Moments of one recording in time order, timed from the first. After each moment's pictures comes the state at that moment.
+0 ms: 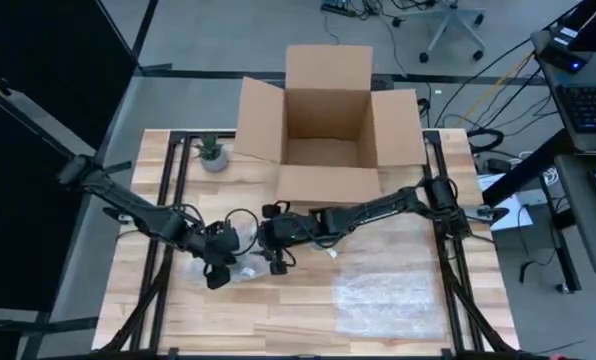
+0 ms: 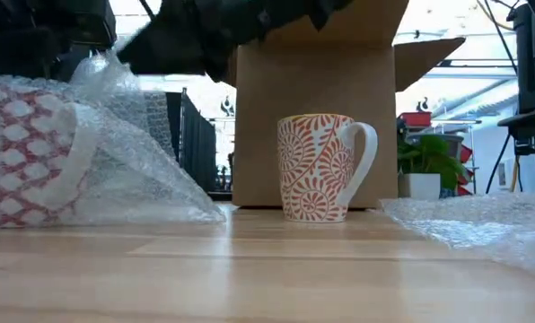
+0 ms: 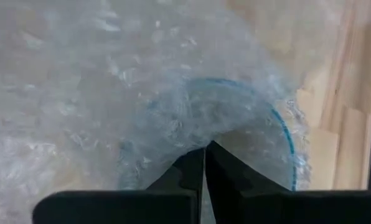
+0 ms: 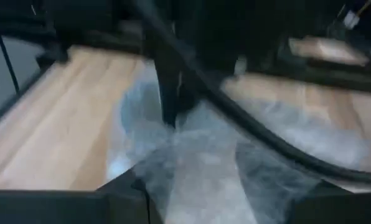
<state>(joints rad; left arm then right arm) -0.45 1.16 0.71 -0.61 -0.06 -0.72 0.16 2.08 1.57 0.09 0.03 -0.07</state>
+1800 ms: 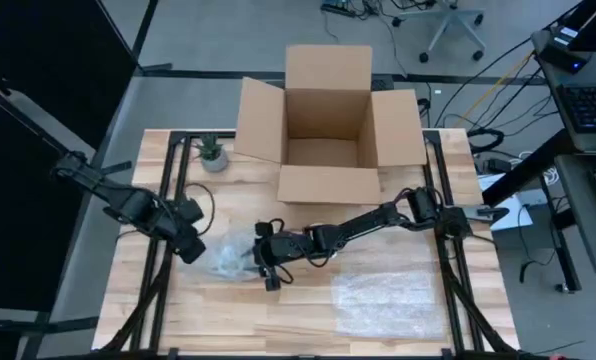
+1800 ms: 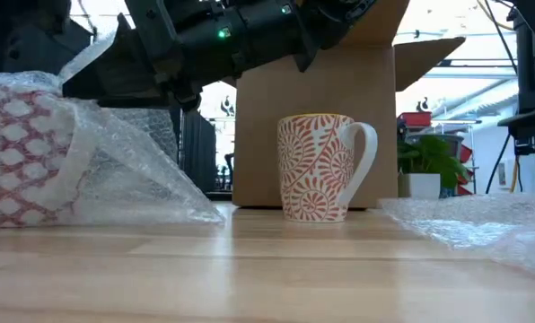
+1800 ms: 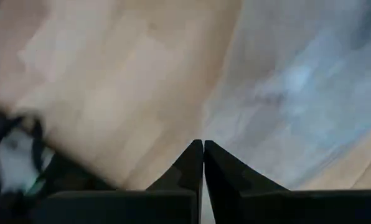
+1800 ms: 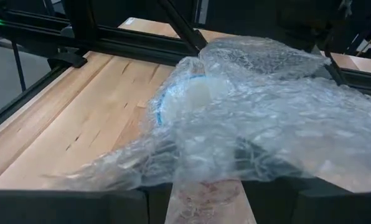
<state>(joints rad) -0.49 0.92 0.86 -1.34 -0.08 -1.17 0.19 2.25 1.58 0.28 0.03 -0.07</state>
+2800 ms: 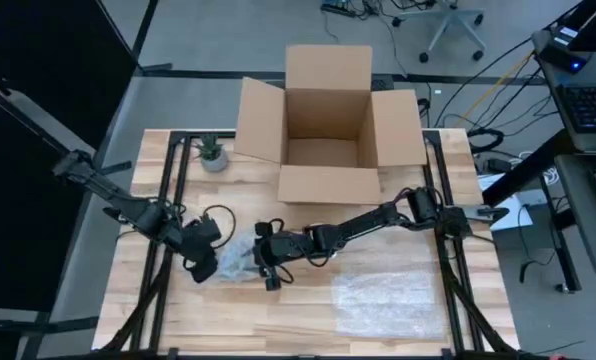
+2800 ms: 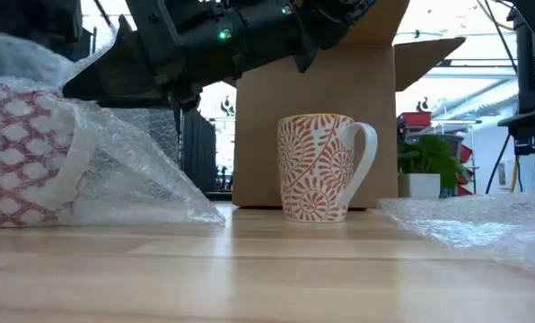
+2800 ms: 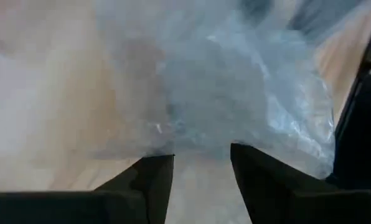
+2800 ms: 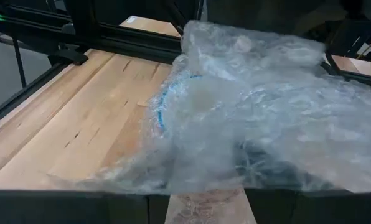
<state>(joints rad) -0.52 0.95 0.70 -0.79 -0.07 -1.00 0.19 2.25 1.57 0.28 0.03 -0.09</state>
